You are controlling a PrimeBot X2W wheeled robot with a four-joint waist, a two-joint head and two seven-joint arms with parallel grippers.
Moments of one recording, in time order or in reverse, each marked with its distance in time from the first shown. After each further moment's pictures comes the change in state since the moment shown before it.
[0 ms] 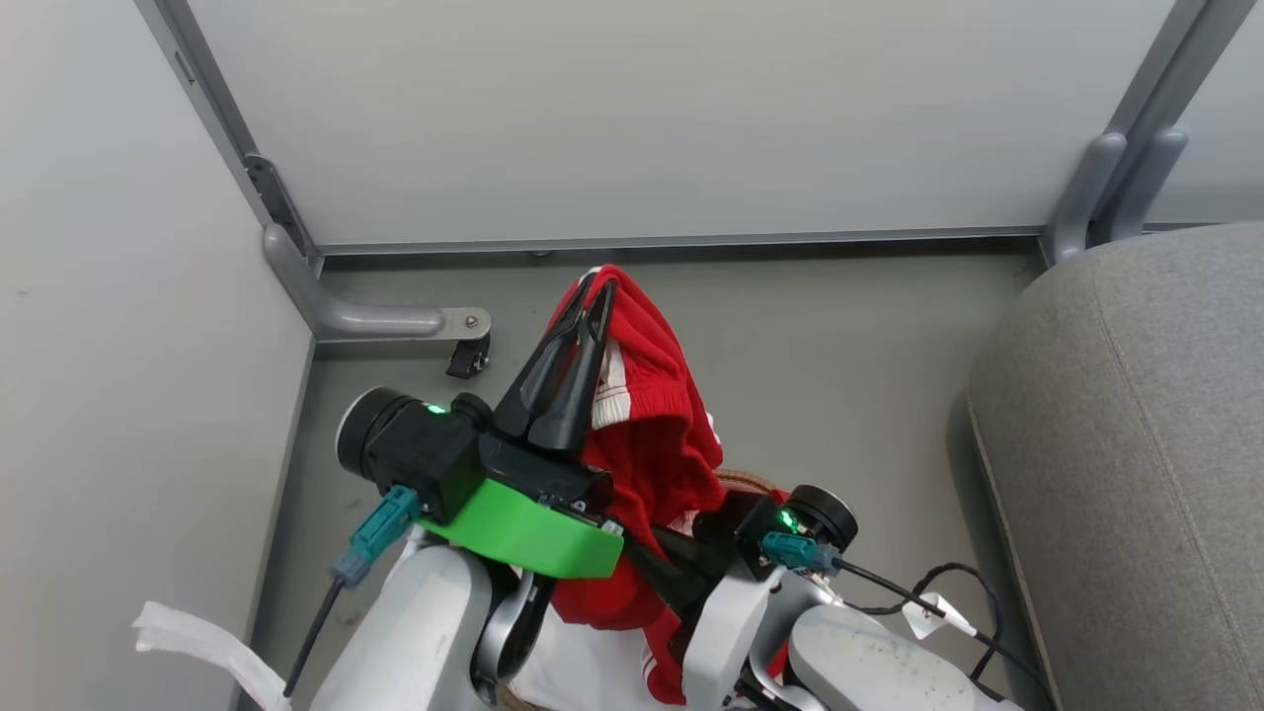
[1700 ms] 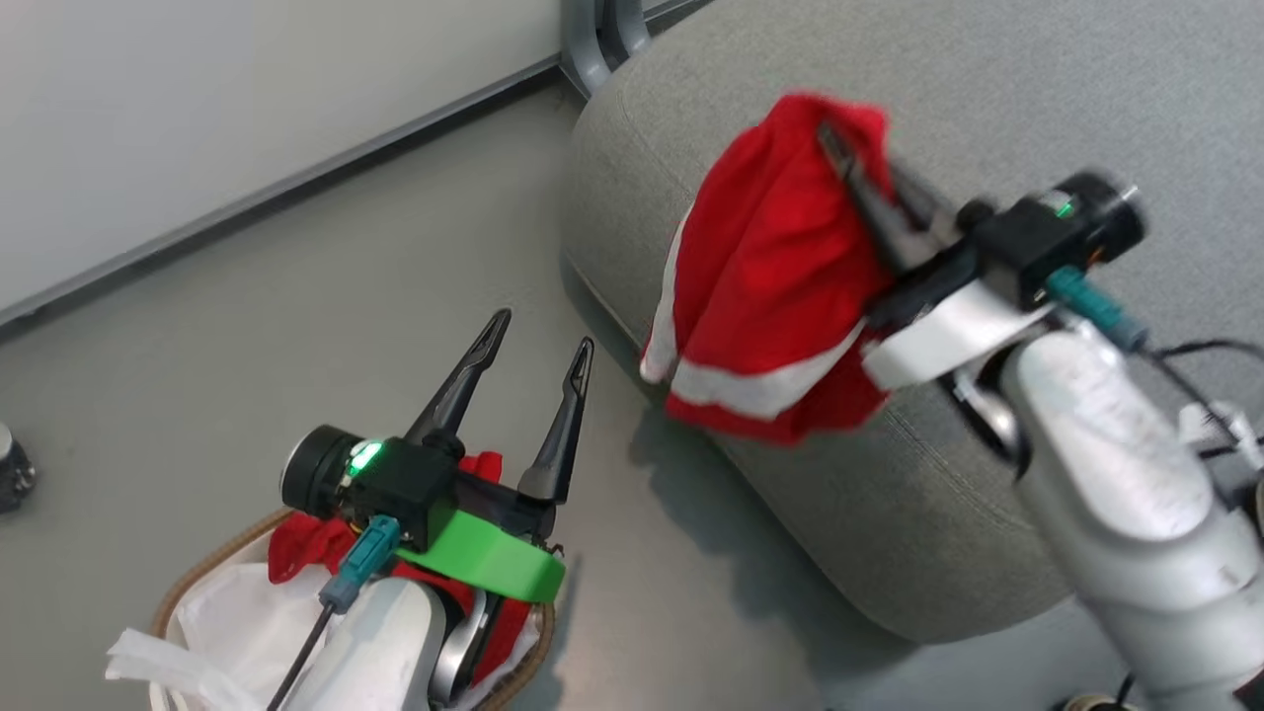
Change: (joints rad) left arm 0.058 0.056 0.056 0.058 0.126 0.000 0.000; right arm -0.142 -0.138 -0.523 -0.310 -0.293 0.000 0.000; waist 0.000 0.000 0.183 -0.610
